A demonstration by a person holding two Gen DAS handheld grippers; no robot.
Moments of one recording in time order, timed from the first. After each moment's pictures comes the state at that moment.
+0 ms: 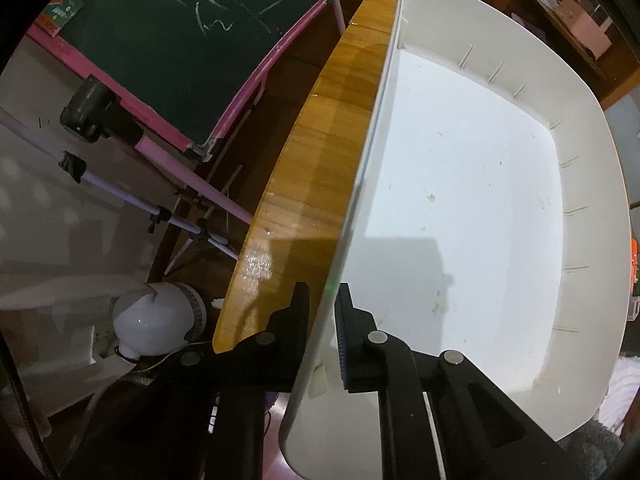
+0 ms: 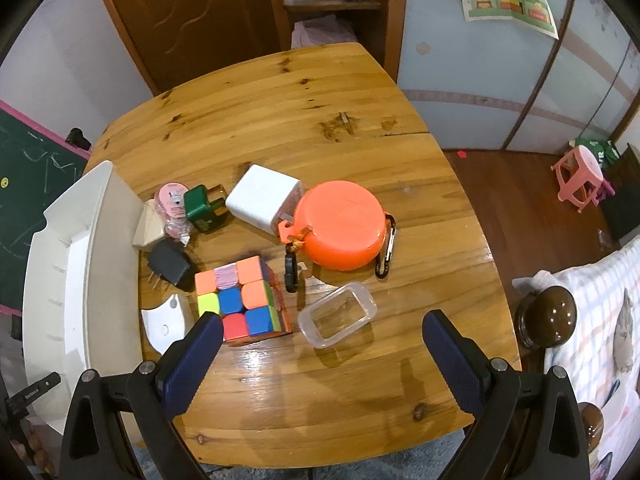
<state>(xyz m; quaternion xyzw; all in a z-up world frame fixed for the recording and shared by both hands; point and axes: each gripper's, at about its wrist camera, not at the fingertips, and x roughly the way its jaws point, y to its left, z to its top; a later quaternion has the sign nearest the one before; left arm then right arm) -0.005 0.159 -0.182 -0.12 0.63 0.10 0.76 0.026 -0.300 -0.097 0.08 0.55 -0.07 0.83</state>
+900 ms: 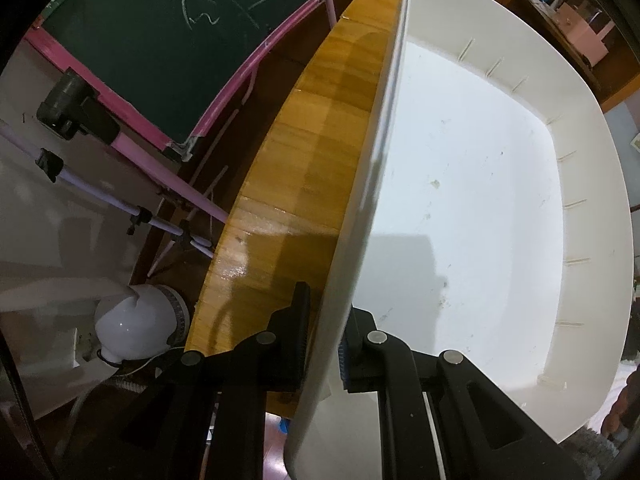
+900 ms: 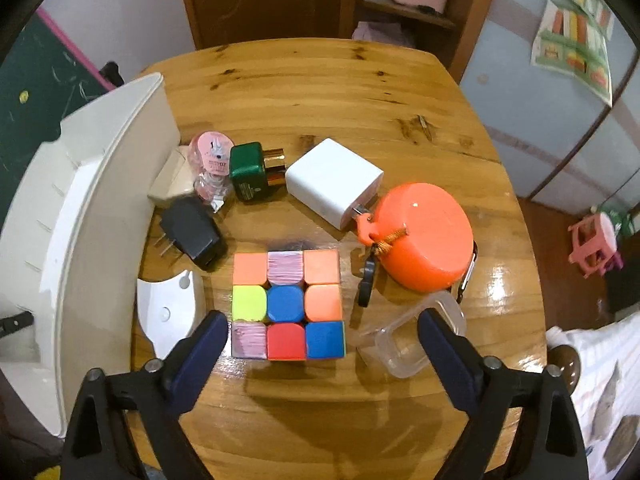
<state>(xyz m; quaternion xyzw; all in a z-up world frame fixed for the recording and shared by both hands) 0.004 0.159 -0.200 -0.14 0.62 0.09 0.77 0.045 -0.241 -0.138 -0.03 0.55 -0.01 0.84</state>
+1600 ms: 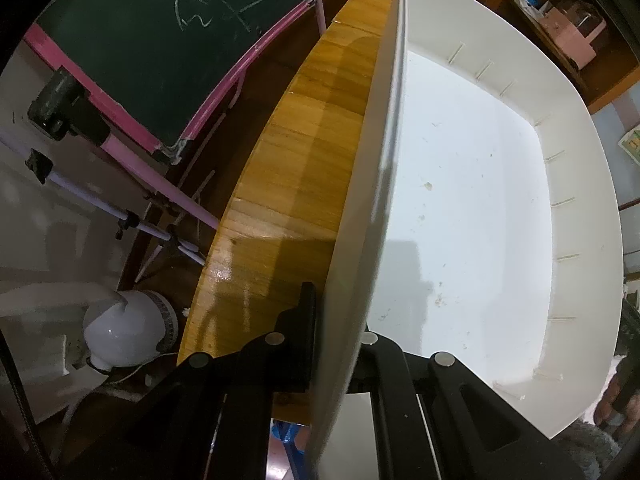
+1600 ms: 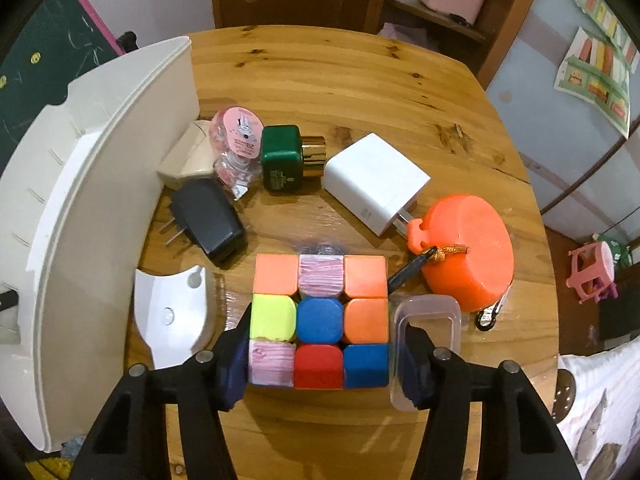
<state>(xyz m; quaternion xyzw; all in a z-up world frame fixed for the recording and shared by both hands) 0.002 0.157 -0.196 -0.15 0.61 0.07 0.78 0.054 -0.220 -0.157 -0.07 0.55 0.01 0.83</state>
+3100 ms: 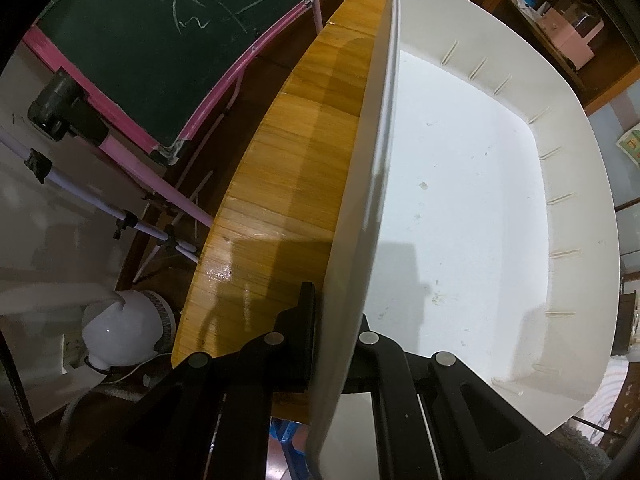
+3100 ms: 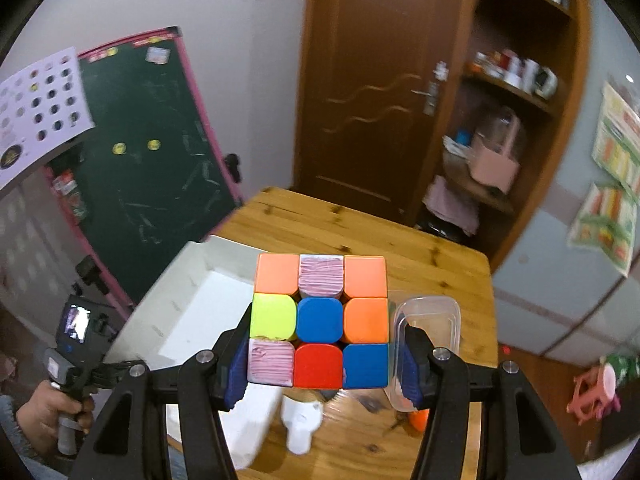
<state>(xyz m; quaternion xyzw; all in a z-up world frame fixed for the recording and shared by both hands) 0.000 0.160 -0.193 -0.16 0.61 0.06 0.78 0.021 -0.138 0.066 -0.12 0.36 0.15 0.91</state>
